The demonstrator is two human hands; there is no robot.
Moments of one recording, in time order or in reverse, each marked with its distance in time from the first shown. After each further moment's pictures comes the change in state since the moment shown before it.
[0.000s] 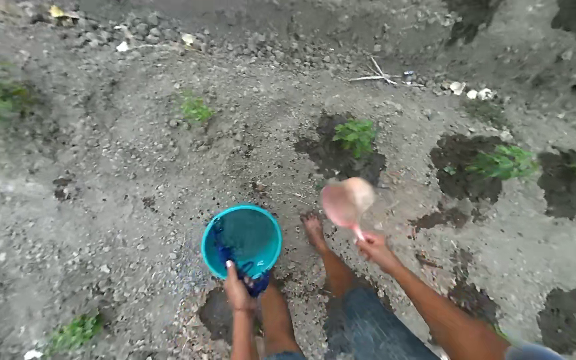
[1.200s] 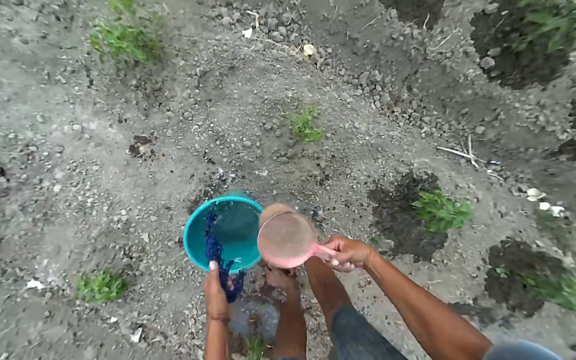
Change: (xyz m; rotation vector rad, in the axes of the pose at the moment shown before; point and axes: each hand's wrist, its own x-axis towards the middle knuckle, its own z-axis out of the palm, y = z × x) left_hand 0.140 0.184 -0.148 -0.093 0.100 0.124; right_hand 0.121 -0.277 0.262 0.045 -1.310 0.082
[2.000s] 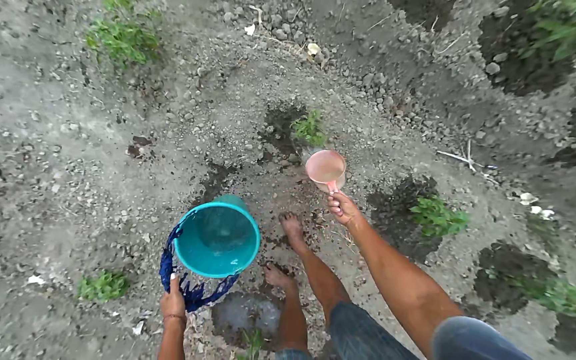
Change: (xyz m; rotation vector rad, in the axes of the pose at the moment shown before) left_hand 0.085 -0.006 -0.102 0.435 0.346 -0.235; right_hand 0.061 -0.062 -0.087 0.691 1.002 -0.305
